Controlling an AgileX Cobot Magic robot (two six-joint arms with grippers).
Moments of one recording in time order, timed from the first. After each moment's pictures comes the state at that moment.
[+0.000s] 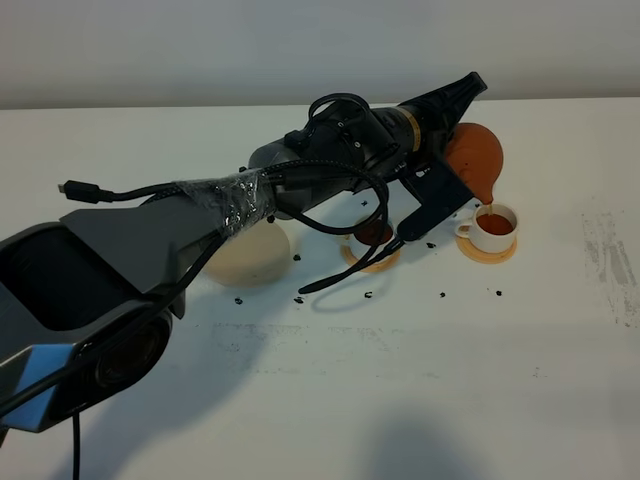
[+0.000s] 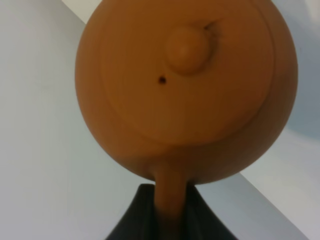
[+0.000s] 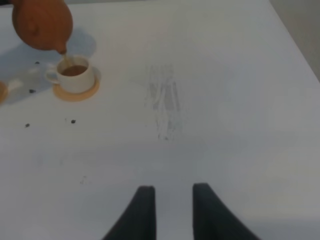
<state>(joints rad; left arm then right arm) -0.73 2.44 -2.03 0.42 0.20 1.64 -0.02 -0.01 -0.49 0.02 1.08 -0.05</state>
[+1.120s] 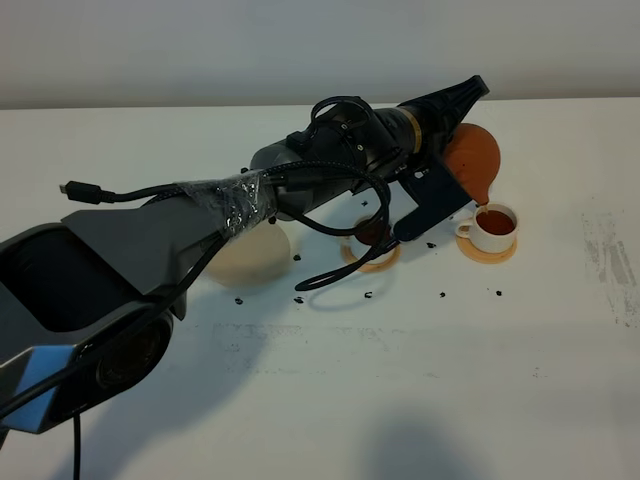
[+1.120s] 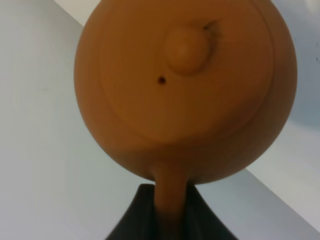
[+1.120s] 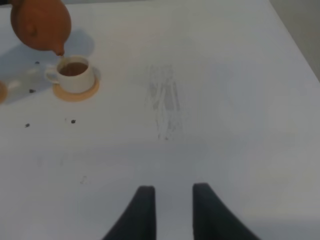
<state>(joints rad) -0.73 2.44 -2.03 0.47 0.21 1.64 -0.02 -0.01 -0.49 0.02 1.08 -0.05</state>
